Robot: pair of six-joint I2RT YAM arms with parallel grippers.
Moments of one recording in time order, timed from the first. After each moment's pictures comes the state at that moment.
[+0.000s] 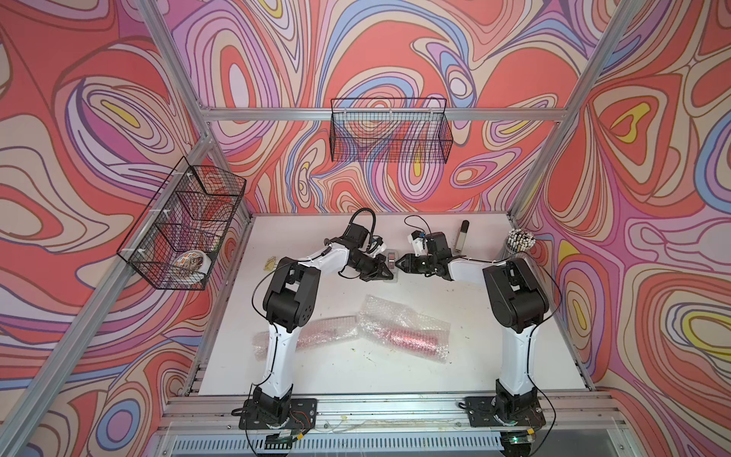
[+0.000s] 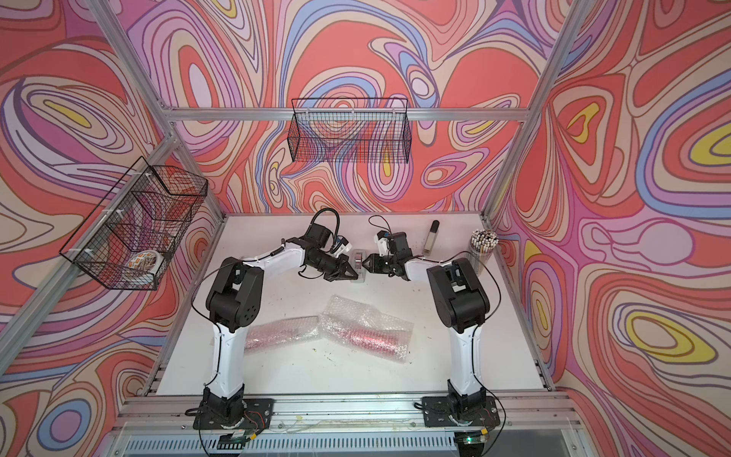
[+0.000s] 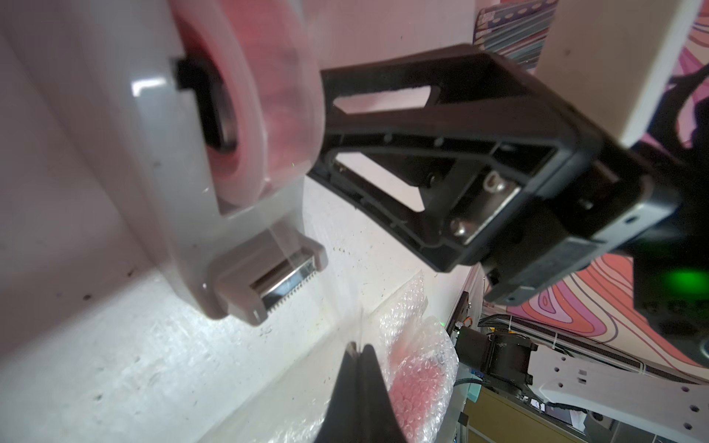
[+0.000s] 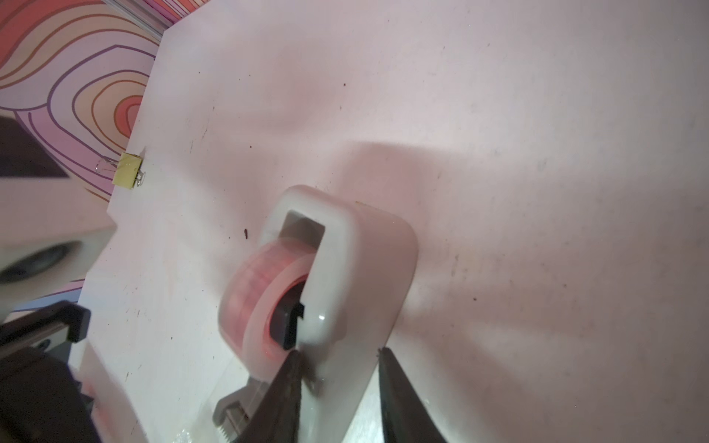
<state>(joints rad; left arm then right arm) -0.43 2.16 1.57 -0.55 0.85 -0.42 0.32 2.08 1.25 0.07 -0.49 0.35</state>
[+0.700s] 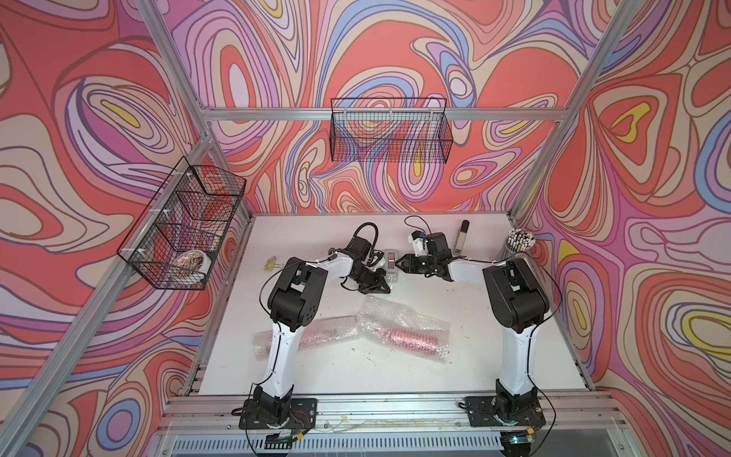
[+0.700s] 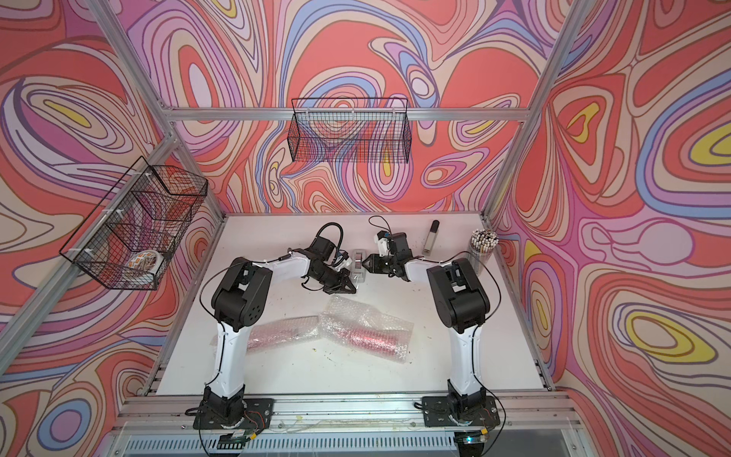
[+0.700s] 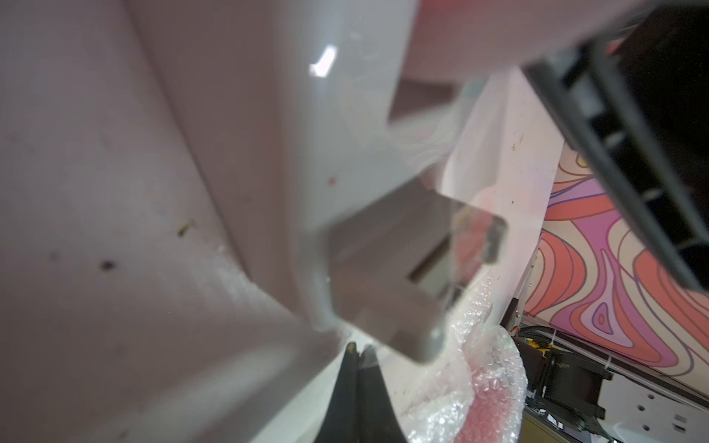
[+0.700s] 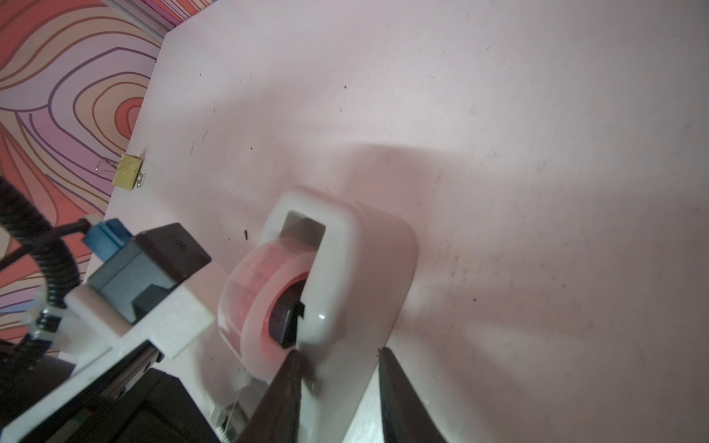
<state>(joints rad) -0.46 2.21 1.50 -0.51 0.73 -0.42 0.32 2.07 1.24 0.08 -0.48 0.35</state>
